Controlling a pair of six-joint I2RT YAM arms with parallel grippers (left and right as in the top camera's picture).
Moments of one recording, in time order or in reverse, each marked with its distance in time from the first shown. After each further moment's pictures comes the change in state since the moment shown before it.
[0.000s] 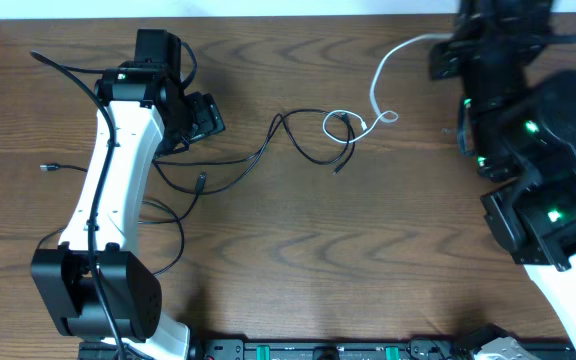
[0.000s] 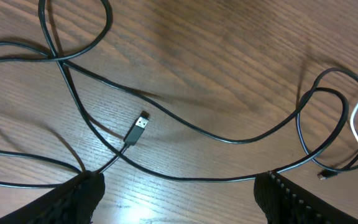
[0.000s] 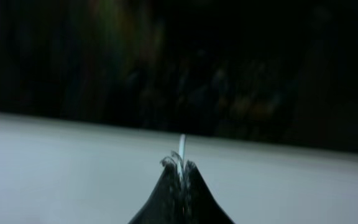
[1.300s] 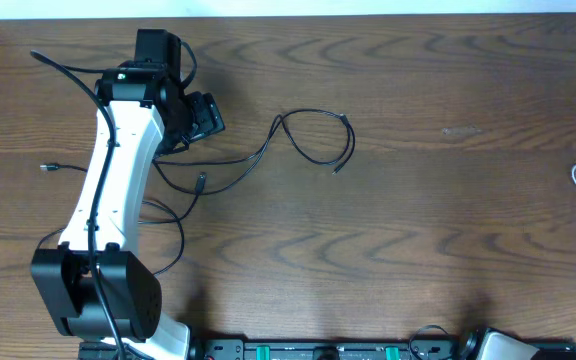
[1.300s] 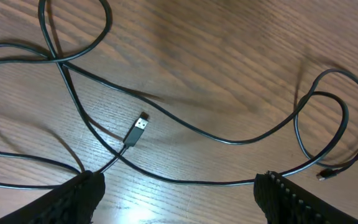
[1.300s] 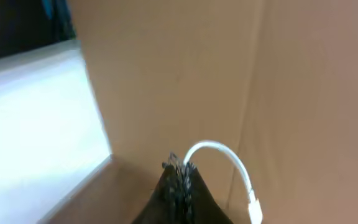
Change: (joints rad) left arm 0.000 0.000 0.000 0.004 0.000 0.000; right arm -0.831 0.205 0.017 -0.265 0.323 0.312
